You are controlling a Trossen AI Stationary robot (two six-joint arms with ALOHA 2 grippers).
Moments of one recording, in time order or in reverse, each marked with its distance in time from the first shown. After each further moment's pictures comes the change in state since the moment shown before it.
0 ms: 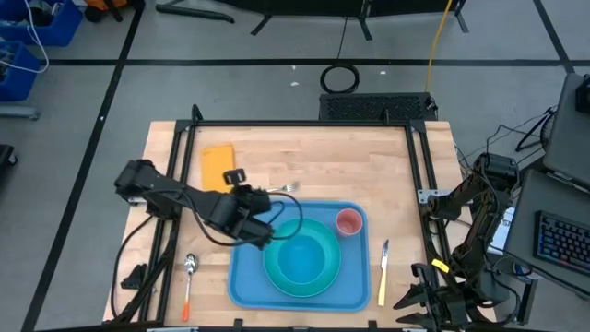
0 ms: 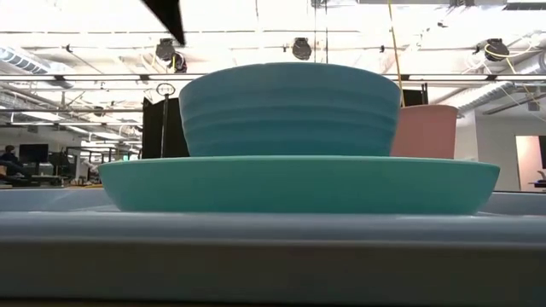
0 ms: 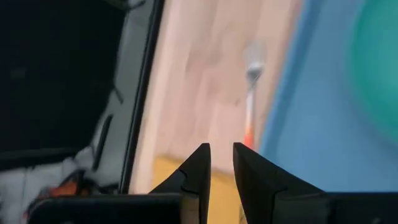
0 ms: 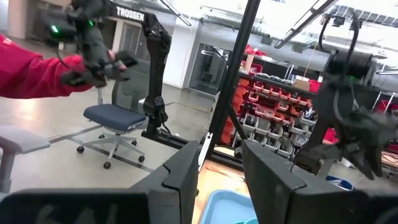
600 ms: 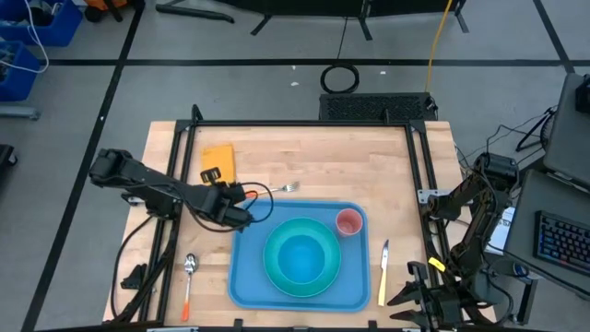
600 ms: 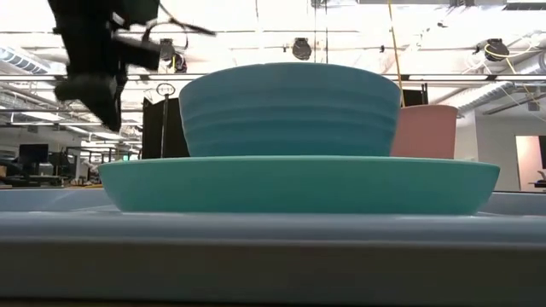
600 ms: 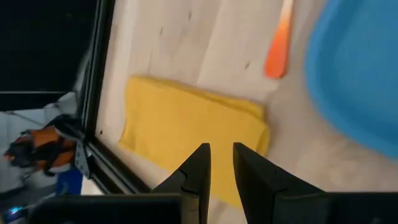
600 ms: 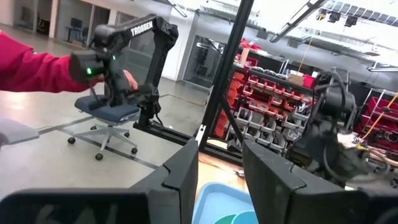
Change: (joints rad) left arm 0.114 -0.274 -0.689 0.292 0.122 -0.041; right arm -0.033 0.000 0.000 -0.054 0.000 0.023
